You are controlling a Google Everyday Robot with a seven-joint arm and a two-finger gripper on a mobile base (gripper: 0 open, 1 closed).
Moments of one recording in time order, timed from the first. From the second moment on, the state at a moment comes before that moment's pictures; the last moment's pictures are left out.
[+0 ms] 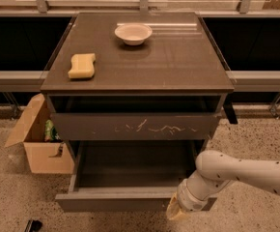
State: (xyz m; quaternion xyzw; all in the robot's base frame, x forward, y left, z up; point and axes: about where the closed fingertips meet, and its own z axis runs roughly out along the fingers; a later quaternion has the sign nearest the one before) arm 0.378 -0.124 0.456 -0.70 0.66 0.25 0.10
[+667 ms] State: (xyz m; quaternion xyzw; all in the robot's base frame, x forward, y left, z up) arm 0.396 -0.136 0.424 -0.70 0.67 0.23 0.10
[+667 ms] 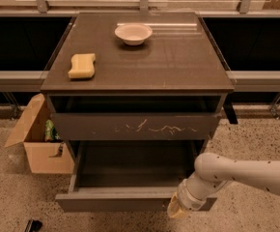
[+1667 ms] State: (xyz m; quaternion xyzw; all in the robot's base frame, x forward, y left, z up) arm 0.414 -0.144 0.406 -0.69 0.69 0.20 0.11
